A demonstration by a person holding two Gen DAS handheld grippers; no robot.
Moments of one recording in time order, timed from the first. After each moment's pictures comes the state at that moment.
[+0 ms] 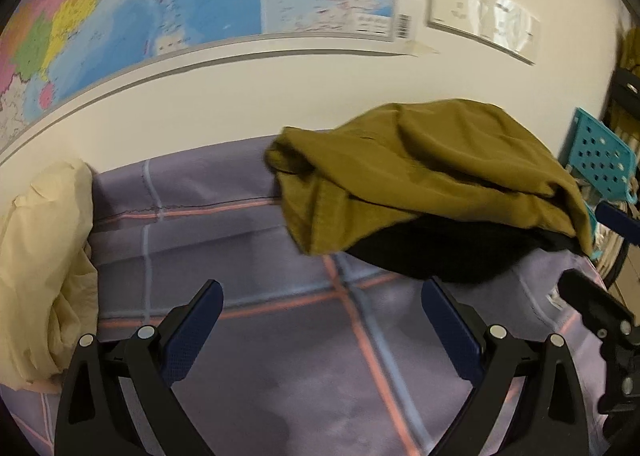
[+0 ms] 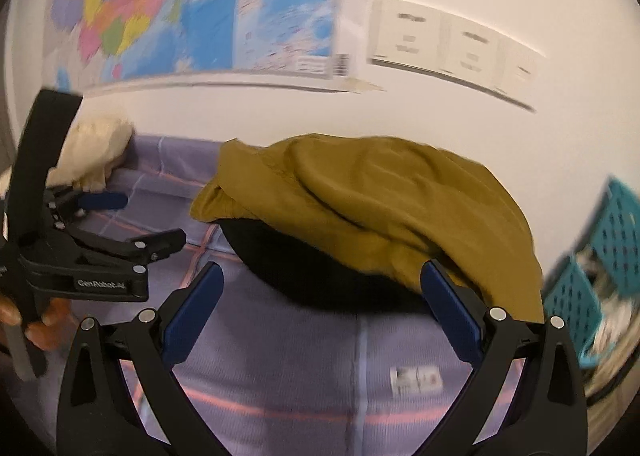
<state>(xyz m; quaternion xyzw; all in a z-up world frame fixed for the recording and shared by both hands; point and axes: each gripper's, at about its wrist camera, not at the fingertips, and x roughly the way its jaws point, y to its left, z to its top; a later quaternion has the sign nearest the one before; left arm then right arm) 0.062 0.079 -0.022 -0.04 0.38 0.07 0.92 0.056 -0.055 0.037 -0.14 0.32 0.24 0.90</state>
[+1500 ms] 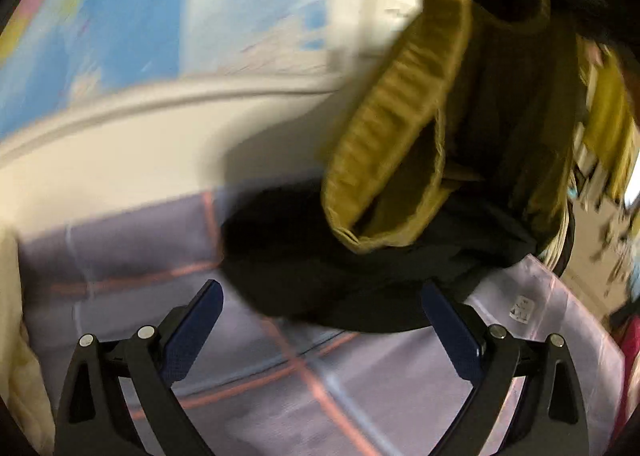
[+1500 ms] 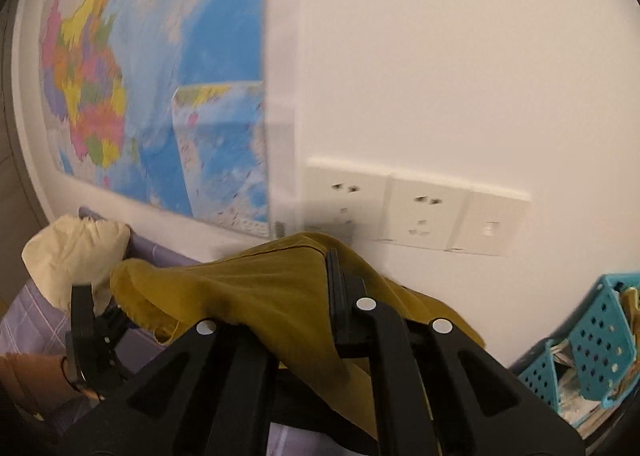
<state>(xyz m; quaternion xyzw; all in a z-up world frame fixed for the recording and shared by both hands) 0.087 0.099 -0.028 -0.01 0.29 -0.09 0.95 0.172 -0.122 0.206 -0.09 0.30 0.27 0.91</state>
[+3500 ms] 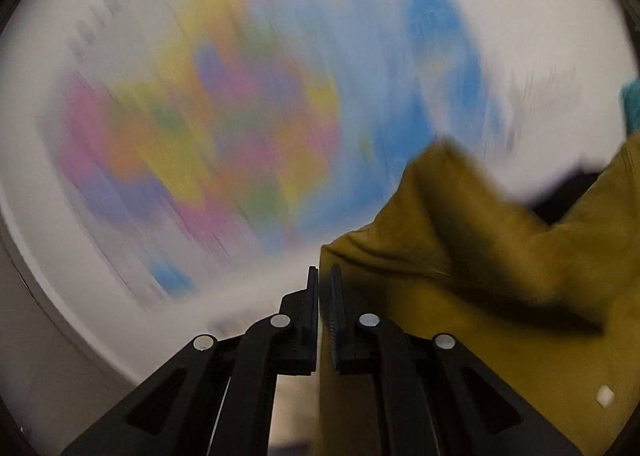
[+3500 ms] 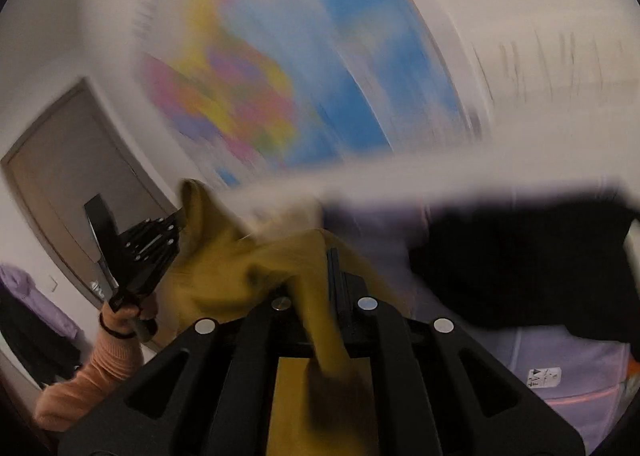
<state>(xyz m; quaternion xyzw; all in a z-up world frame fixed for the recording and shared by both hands) -0.031 0.216 0.084 0.18 0.31 0.22 0.91 0.068 -0.069 0.125 0.11 0.43 0.46 0.77</state>
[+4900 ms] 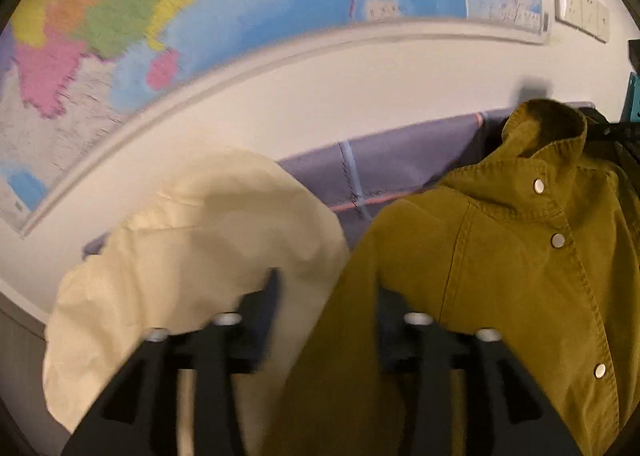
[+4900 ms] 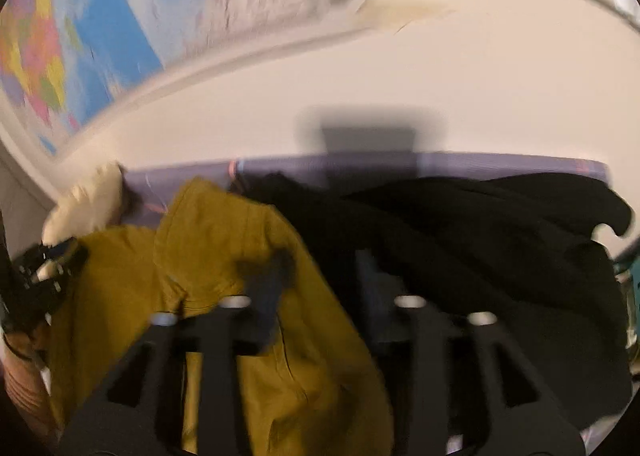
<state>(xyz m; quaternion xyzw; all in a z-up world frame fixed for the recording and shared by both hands) 0.019 0.310 -0.016 0.07 0.42 0.14 0.89 0.184 -0.010 0.022 0.00 0.49 0.29 0.82</state>
